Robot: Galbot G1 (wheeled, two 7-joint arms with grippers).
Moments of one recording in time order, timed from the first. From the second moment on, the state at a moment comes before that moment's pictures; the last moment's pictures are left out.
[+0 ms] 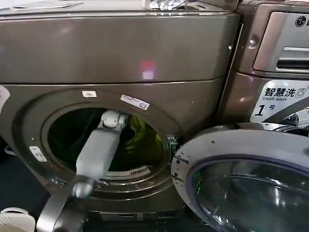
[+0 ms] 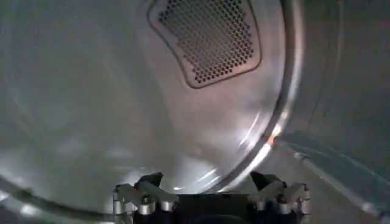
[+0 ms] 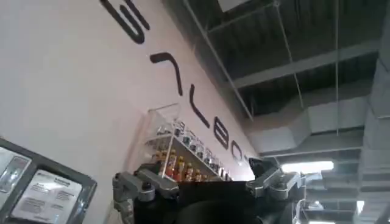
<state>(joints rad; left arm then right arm) 0.13 -1.44 -0.18 -0.90 -0.23 0.51 0.09 -1.86 1.17 2.40 2.10 0.96 -0.09 -0.06</state>
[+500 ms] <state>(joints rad) -0.03 -1.42 -0.03 -0.60 -0.04 0.42 0.46 -1.86 1.17 2.39 2.10 0.96 -0.08 -0.08</state>
